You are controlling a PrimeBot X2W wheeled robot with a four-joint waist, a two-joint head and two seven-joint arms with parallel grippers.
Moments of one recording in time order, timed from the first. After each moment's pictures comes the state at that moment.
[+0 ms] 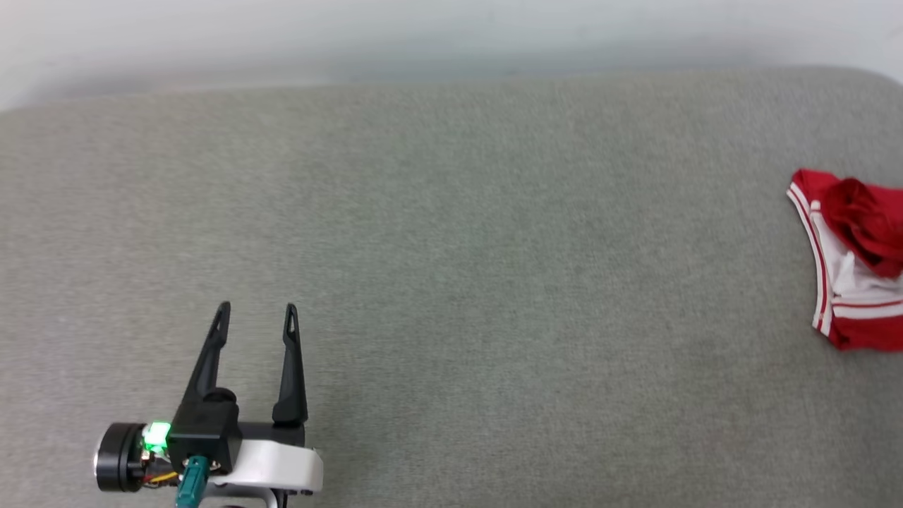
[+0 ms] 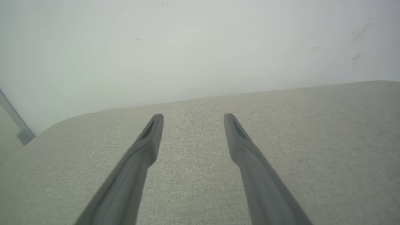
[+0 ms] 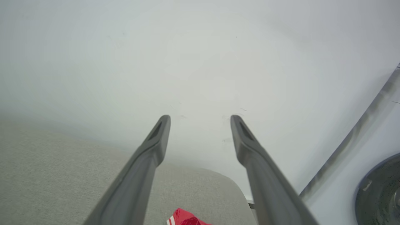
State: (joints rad) left arm 0.00 0.13 -0.11 -0.06 -0.04 0.12 -0.26; right arm -0.43 -0.41 -0.17 0.08 0.07 0.13 -0.04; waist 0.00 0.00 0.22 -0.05
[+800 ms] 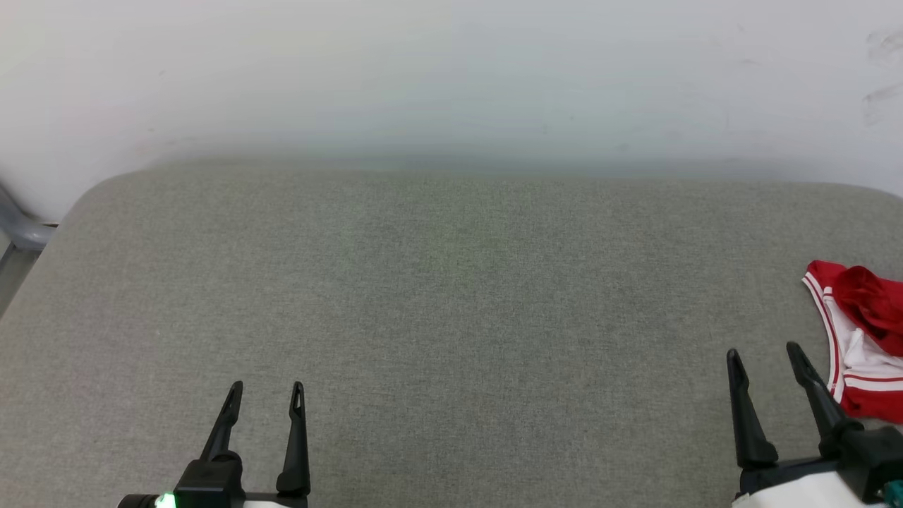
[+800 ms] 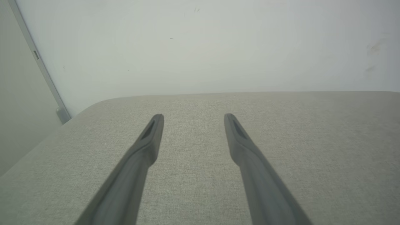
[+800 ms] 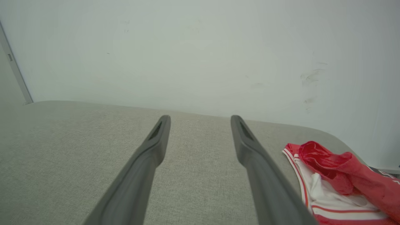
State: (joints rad) left arm 0.14 0.10 -0.08 0.00 -0.07 0.07 -0.26; right arm 0.09 -0.09 -0.07 -0.02 0.06 0.13 -0.23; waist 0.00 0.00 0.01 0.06
